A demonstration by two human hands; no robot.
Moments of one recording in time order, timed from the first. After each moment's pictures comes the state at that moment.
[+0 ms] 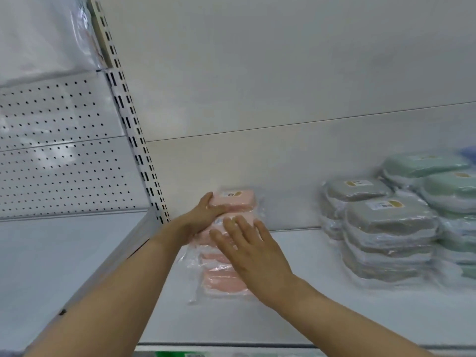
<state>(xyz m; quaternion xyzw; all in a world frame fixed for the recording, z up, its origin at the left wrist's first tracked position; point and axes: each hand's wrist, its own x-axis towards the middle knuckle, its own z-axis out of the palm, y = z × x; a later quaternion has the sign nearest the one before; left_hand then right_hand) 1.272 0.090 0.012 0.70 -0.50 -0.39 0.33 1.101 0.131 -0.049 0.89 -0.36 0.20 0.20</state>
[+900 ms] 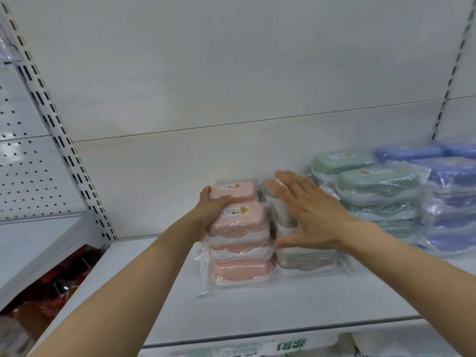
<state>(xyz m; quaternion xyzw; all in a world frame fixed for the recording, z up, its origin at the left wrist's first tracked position) 1.117 0.052 0.002 0.64 -0.45 -0.45 0.42 0.872 0.076 0.019 0.89 -0.42 0.12 0.13</state>
